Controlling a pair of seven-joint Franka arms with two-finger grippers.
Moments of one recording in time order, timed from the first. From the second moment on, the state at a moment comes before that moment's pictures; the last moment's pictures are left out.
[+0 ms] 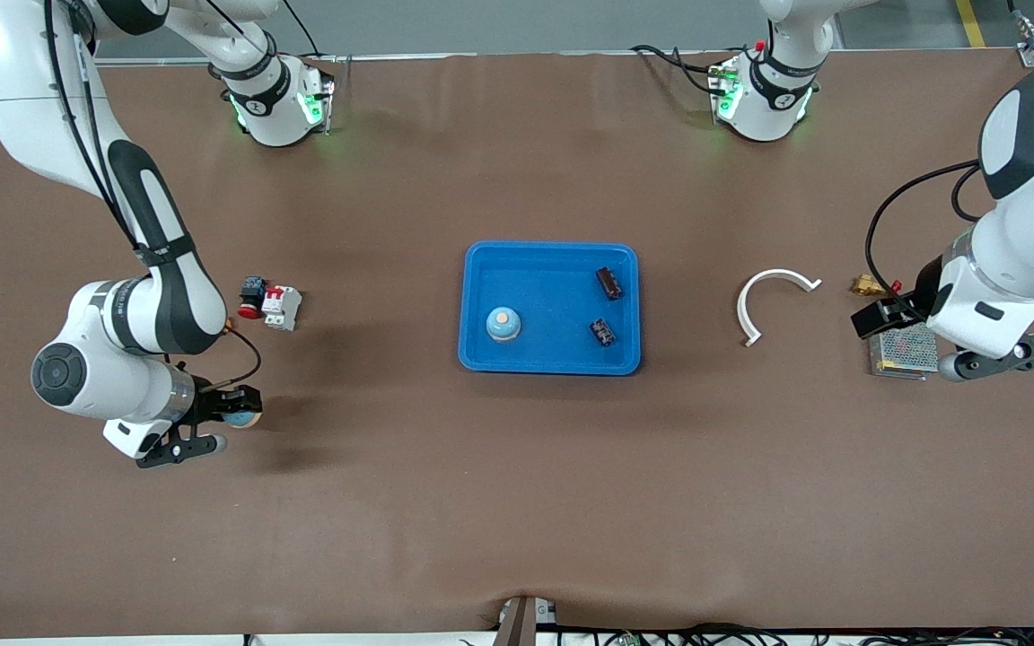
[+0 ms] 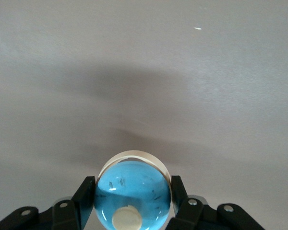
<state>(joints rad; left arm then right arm) 0.30 0.26 -0.52 -1.46 0.22 1.62 -0.45 -0.01 0.62 0.07 -1.62 0.07 2.18 -0.17</state>
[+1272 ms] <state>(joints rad) 0.04 -0.04 -0.14 -1.58 0.03 1.52 -0.19 0.46 0.50 0.08 -1.61 0.09 2.10 0.73</state>
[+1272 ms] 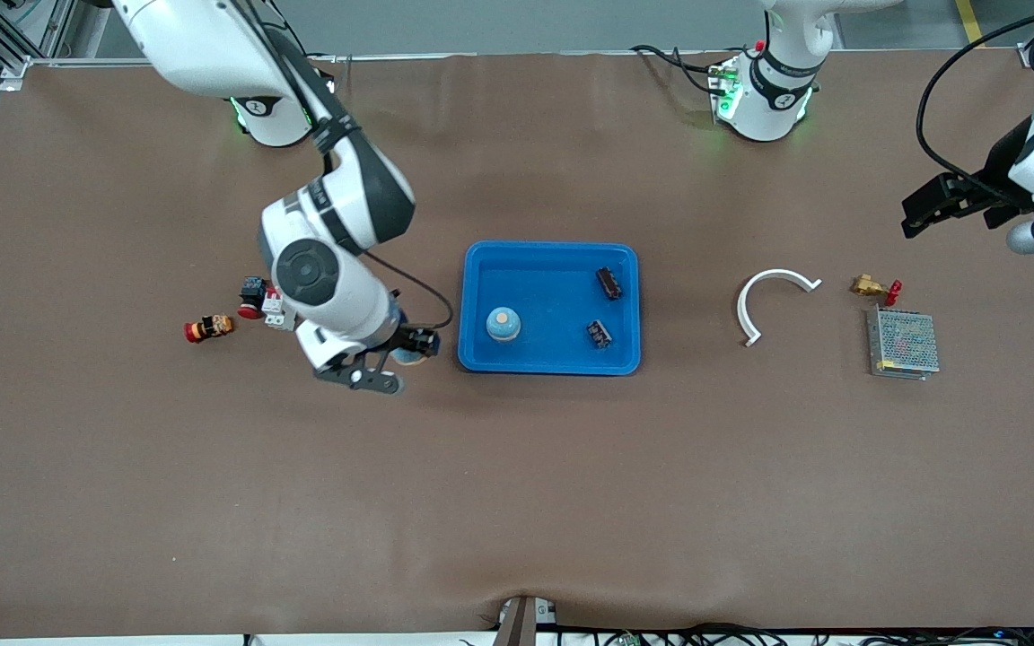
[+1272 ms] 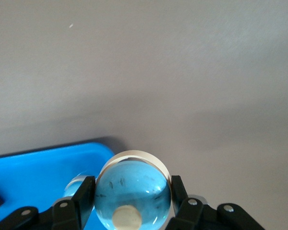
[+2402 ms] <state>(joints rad) -0.01 -0.08 -0.06 -1.61 0.03 1.49 -0.19 0.76 0.47 0.08 -1.84 0.09 2.42 1.09</state>
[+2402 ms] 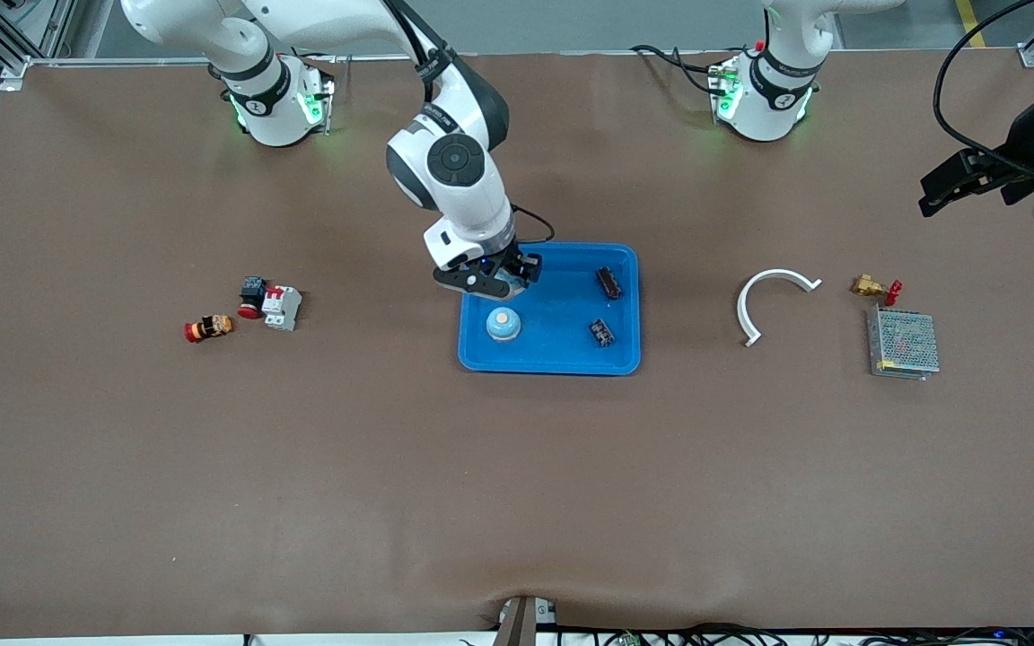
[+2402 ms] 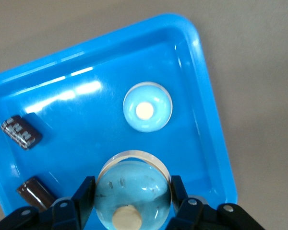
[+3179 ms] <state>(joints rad) -0.01 -0.08 -0.06 -1.63 0.03 1.48 -0.19 0.81 0.52 0.08 -1.88 0.09 2.53 1.13</state>
